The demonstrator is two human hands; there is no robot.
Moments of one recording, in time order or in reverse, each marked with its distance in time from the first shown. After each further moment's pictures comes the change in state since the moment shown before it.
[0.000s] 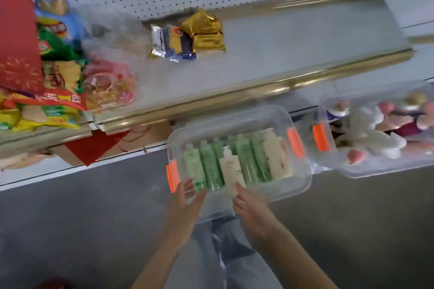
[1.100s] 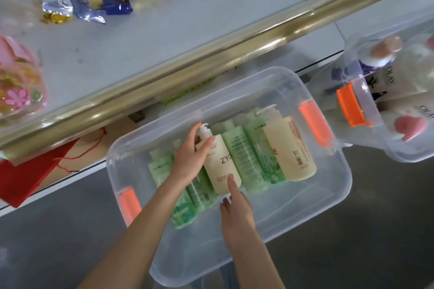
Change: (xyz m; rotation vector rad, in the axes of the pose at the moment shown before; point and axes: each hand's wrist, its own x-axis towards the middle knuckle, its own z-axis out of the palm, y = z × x) left_hand 0.212 -0.022 0.105 0.339 -0.308 0.096; right_hand 0.142 0.021 0.017 0.589 0.350 0.110
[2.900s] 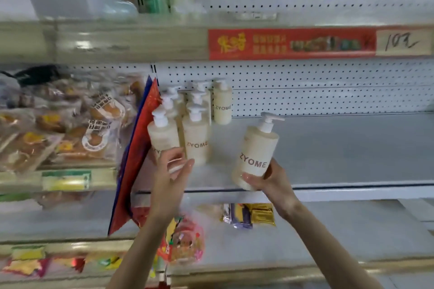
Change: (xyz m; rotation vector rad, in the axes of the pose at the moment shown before) left_hand -0.340 0.283 -0.417 -0.471 0.900 0.879; right_hand -0.511 -0.126 0.232 -0.838 -0.882 -1.305
